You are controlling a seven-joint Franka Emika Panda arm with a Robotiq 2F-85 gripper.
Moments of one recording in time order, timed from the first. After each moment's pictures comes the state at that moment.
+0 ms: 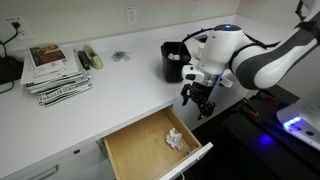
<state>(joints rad) 0.50 0.27 0.45 -2.34 0.03 2.69 -0.68</state>
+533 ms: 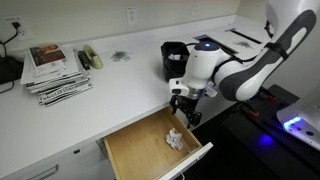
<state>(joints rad) 0.51 0.50 0.46 -2.17 -0.19 2.70 -0.58</state>
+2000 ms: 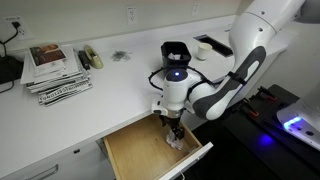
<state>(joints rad) 0.66 0.82 0.35 -1.83 -0.33 2.56 -0.44</state>
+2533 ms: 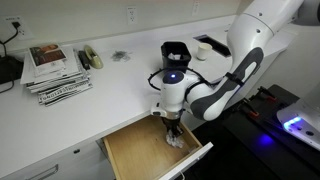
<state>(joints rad) 0.67 0.84 0.36 -1.80 -0.33 2.49 -0.43</state>
